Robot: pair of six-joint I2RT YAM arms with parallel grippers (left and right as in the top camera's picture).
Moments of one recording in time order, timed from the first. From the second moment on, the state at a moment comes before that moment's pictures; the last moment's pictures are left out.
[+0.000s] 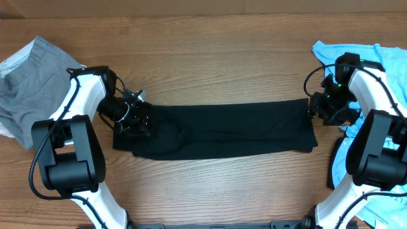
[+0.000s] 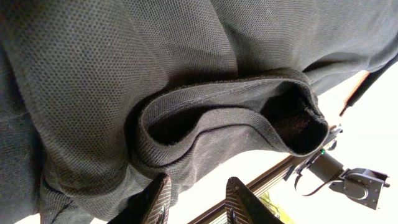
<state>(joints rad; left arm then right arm) 0.12 1.98 1.37 -1.31 0.58 0.16 -0.23 1.99 1.42 -1.14 -0.09 0.05</state>
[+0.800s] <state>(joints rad) 0.12 1.98 1.38 -1.32 0.57 0.15 -0.20 1.99 1.29 -1.08 -0.29 -0.01</state>
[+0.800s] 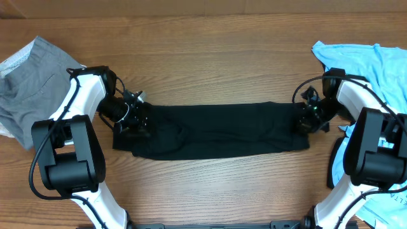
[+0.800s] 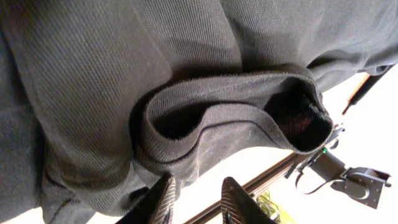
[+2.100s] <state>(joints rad) 0.13 1.98 1.43 -1.36 0.55 0.15 0.40 1.95 1.42 -1.02 -0.20 0.30</state>
